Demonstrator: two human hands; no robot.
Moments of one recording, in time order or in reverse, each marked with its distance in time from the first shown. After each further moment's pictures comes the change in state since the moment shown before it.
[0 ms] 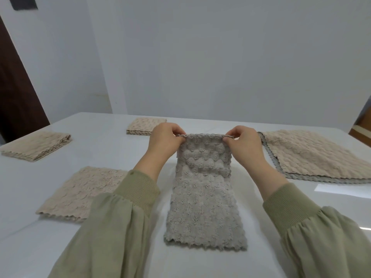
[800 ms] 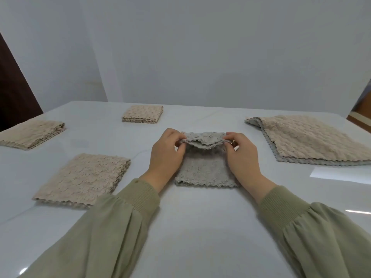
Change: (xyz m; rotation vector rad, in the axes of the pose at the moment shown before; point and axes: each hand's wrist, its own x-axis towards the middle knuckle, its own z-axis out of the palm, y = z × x) left_hand -0.049 -0.042 0.045 0.047 0.174 0.347; right_hand -0.050 0.042 0.017 0.063 0.048 -0.118
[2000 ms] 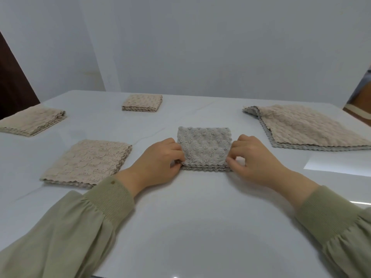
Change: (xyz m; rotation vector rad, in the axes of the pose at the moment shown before) left_hand -0.038 -0.010 -0.043 0.151 -0.421 0.509; right_hand -0.030 -0.002 -0.056 -0.455 -0.418 -0.537
